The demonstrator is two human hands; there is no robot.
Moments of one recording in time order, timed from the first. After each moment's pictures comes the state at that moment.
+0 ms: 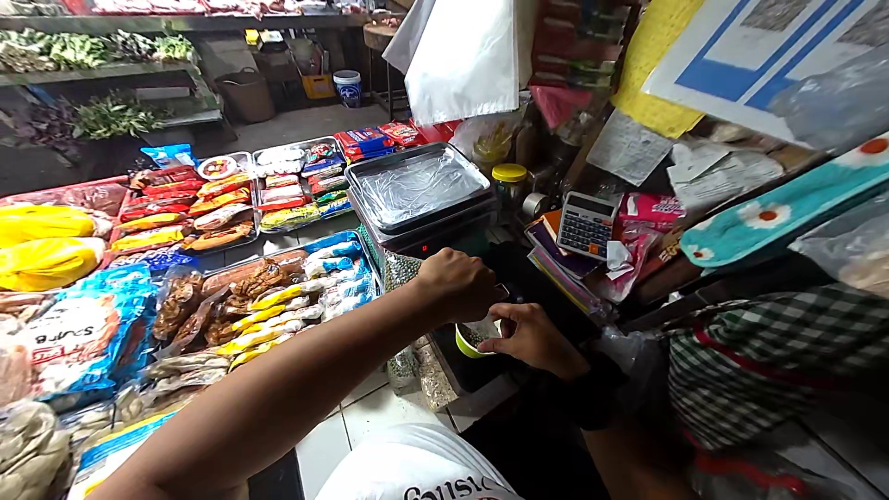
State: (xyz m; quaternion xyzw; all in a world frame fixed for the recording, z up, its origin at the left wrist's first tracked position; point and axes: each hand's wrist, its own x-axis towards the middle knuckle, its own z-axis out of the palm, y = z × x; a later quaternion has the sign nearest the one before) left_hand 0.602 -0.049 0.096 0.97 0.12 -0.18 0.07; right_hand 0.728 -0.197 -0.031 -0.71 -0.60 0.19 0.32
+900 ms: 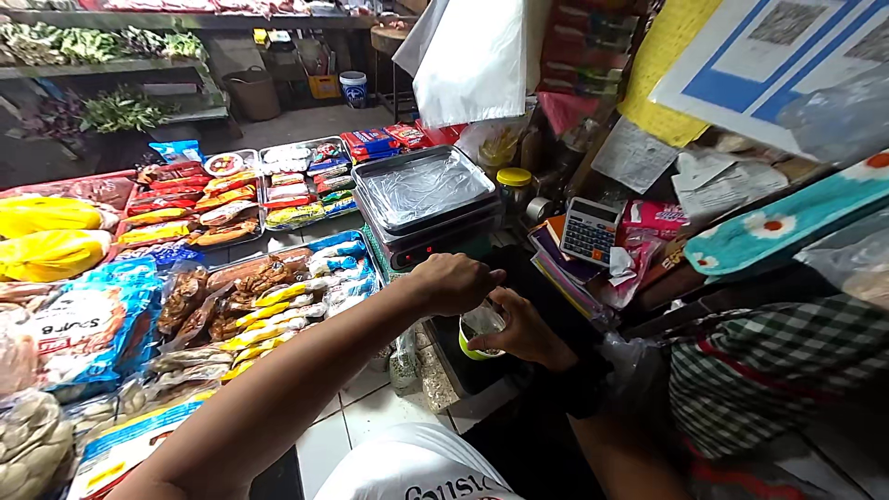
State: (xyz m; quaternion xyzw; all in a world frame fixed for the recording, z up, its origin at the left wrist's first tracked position) left_hand 0.591 -0.018 0.072 0.97 0.09 -0.09 0.22; right_hand 0.722 -0.174 -0.034 -0.69 -0.58 0.20 0.38
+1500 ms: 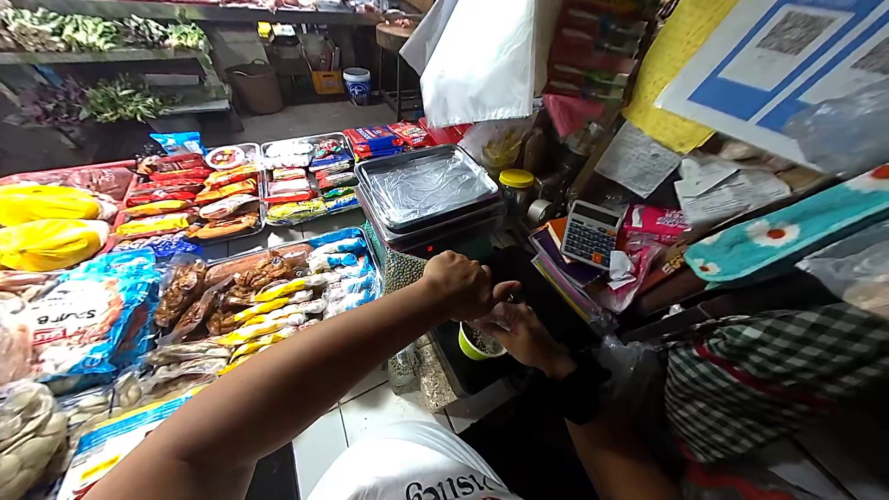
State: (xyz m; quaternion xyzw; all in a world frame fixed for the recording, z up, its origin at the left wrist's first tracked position) left_hand 0.604 -0.034 0.069 0.97 0.16 -0.17 0.09; right_hand 0.727 -0.179 -0.053 -0.69 -0.58 0.21 0.38
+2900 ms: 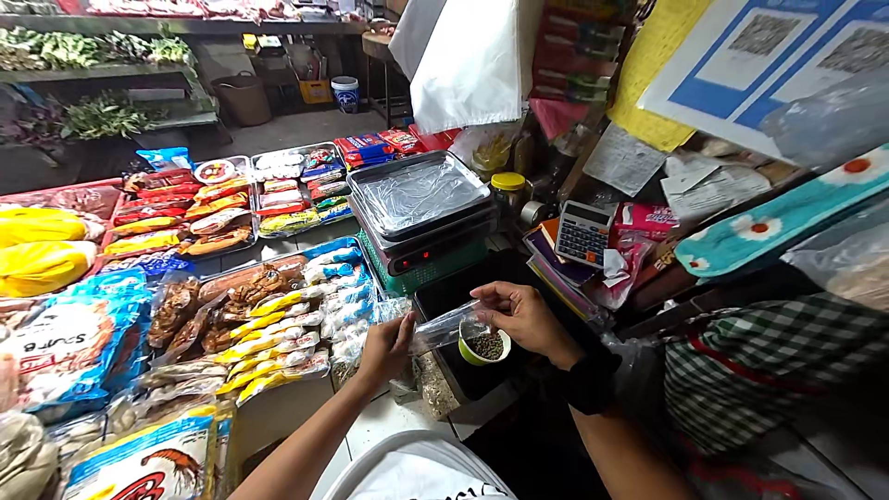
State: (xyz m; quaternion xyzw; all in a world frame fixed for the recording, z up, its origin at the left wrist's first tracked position) left_hand 0.503 -0.017 -0.112 0.78 0.27 0.30 0.47; right_hand 0.719 -0.161 -0.005 -0.68 -0.51 0.29 0.44
